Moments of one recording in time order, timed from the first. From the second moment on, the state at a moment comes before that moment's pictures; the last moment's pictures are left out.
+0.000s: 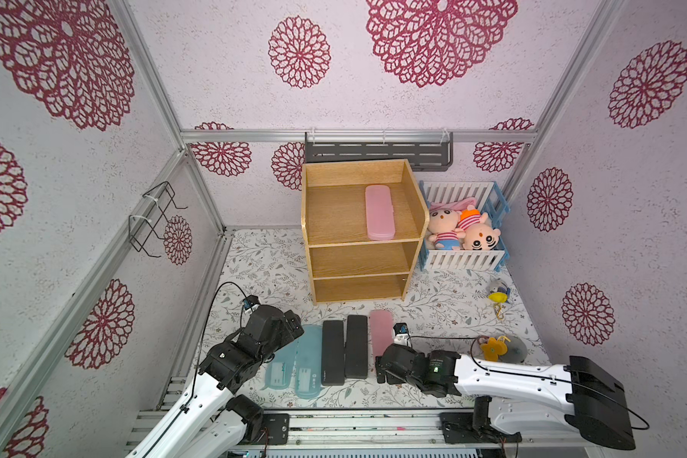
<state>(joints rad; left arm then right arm) -0.53 0.74 0.70 -0.78 -0.22 -0.98 1.18 1.24 0.66 -0.57 0.34 1.01</state>
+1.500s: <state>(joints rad) -0.54 0.94 0.69 -0.61 -0.16 -1.00 1.16 1.15 0.54 -0.48 0.32 1.04</state>
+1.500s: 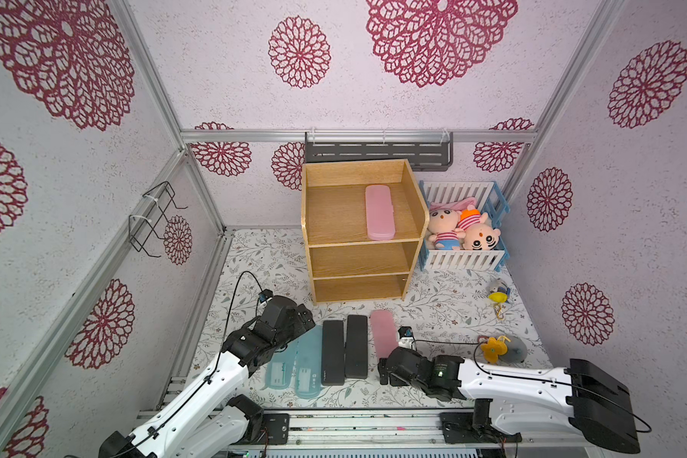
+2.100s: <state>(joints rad) -0.54 0.94 0.70 -0.61 -0.17 -0.99 1.14 1.27 0.60 -0.49 0.27 1.01</state>
